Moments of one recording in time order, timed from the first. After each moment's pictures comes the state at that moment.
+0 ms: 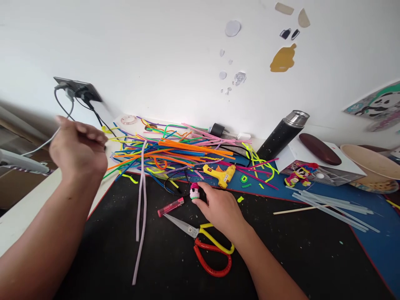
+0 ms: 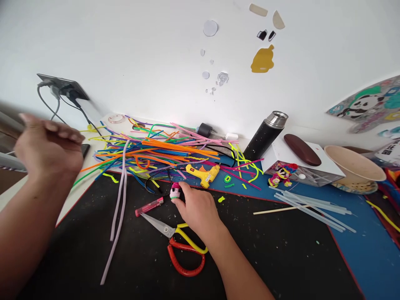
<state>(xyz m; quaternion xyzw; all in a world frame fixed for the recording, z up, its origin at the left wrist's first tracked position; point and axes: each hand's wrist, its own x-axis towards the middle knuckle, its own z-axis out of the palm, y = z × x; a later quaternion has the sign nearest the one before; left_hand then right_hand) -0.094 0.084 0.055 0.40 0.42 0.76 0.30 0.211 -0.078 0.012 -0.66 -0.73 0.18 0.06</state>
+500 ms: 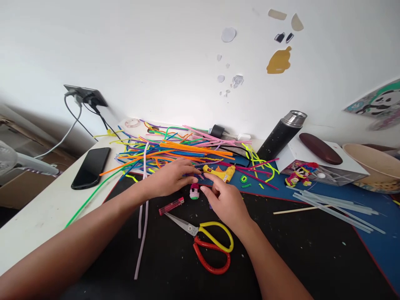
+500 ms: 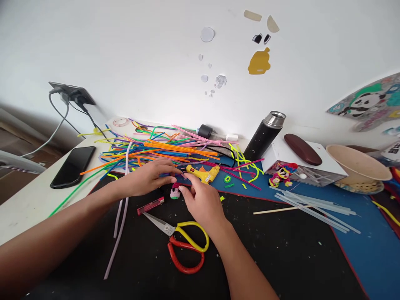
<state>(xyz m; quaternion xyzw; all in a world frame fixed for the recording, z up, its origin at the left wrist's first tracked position) 0.018 0.033 0.032 0.91 0.28 0.14 0.27 0.230 -0.077 0.003 -0.63 -0.67 0.25 0.31</state>
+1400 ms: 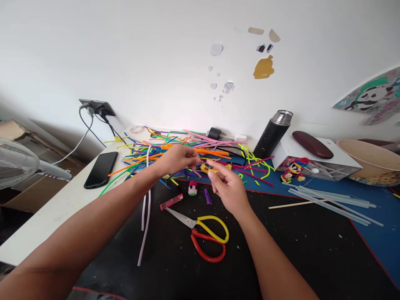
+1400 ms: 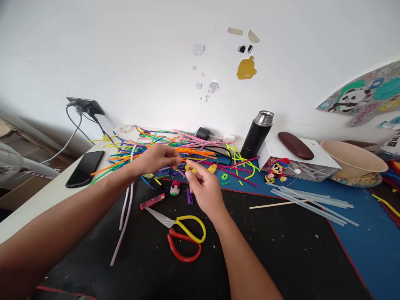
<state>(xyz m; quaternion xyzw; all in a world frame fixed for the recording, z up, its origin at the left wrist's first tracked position) 0.049 0.052 0.063 0.81 0.40 0.17 0.40 0.242 -0.072 0.014 -0.50 -0.53 0.44 0.53</state>
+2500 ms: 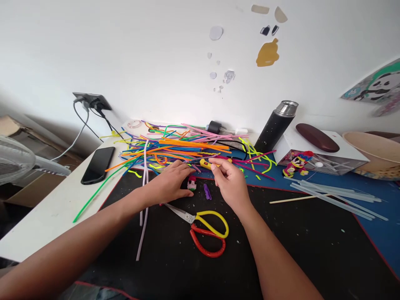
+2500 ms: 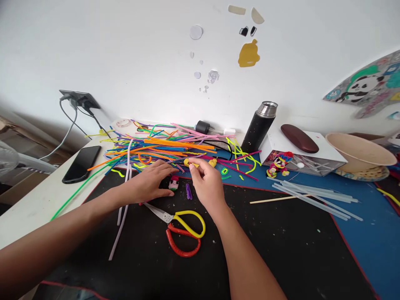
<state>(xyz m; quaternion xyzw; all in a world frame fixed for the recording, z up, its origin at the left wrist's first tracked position) 0.019 -0.001 0.014 0.94 0.31 0.06 0.15 0.245 -0.070 0.007 -0.57 -0.54 0.34 0.51</state>
